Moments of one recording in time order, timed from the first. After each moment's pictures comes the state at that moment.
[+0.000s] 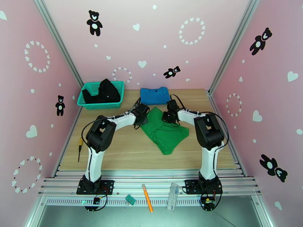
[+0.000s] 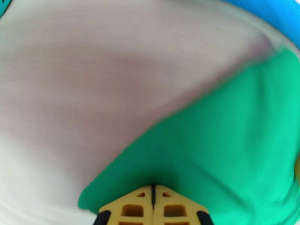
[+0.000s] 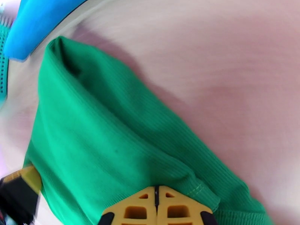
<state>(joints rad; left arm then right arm) -0.54 2.17 1.55 -0.45 -0.18 -0.68 0.36 1.96 1.20 -0.28 -0.13 0.67</state>
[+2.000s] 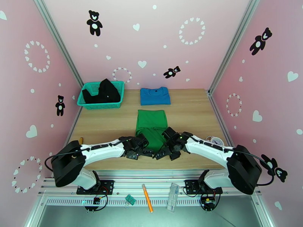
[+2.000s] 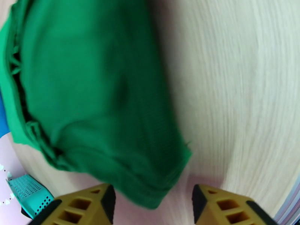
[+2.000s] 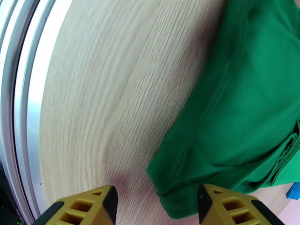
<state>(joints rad) -0.97 1.55 0.83 -0.58 -0.24 0.83 0.78 1.39 0.77 -0.70 0.00 -1.20</state>
